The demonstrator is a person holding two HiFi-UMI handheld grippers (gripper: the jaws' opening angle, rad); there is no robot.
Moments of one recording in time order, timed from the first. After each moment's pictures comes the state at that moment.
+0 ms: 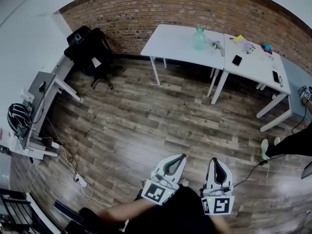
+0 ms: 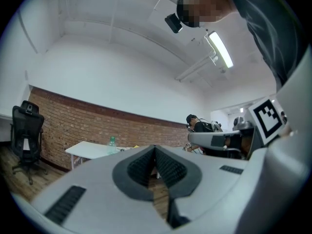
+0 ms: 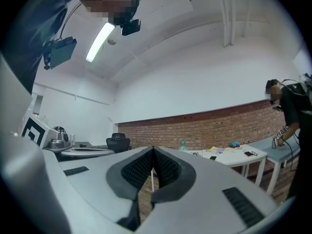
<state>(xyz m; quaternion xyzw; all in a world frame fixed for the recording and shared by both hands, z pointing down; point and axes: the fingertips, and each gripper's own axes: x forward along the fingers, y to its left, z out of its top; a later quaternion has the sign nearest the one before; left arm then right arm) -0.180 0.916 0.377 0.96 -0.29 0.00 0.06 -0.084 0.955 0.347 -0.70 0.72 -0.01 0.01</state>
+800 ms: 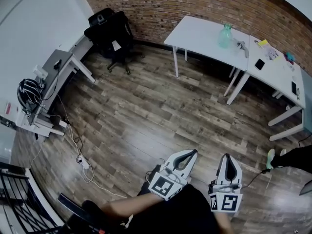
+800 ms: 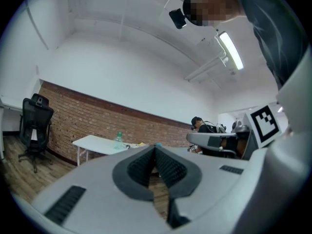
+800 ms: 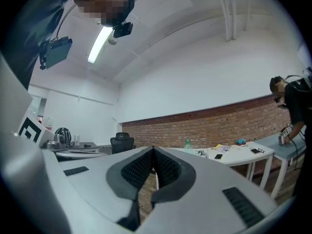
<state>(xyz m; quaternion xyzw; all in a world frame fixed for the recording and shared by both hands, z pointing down) -0.209 0.905 0.386 0.94 -0.32 -0.01 0.11 -0.105 0.932 0.357 -0.68 0.73 -0.02 0.01</state>
